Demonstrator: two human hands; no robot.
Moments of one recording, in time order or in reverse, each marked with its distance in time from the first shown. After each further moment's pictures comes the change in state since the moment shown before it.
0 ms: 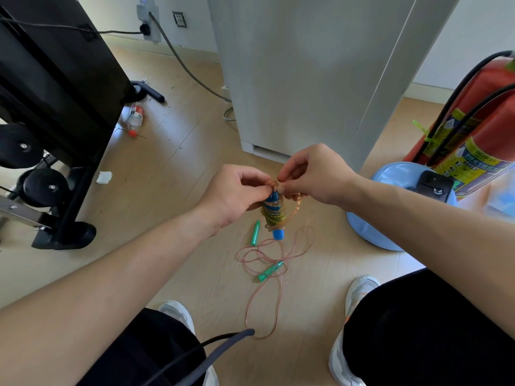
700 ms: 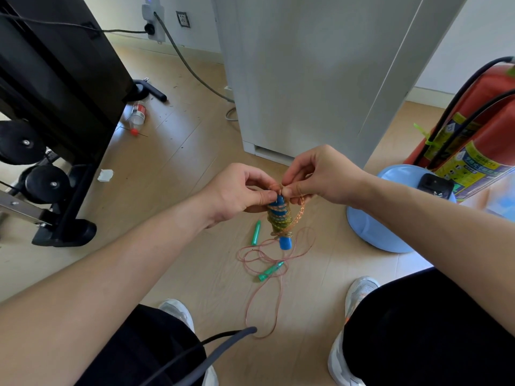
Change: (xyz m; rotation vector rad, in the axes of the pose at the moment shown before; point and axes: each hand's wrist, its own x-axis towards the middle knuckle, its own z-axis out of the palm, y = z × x) left_hand 0.000 0.006 -0.012 0.026 -0.203 -0.029; right_hand -0.007 -0.005 -0.009 0.076 -0.155 -0.069
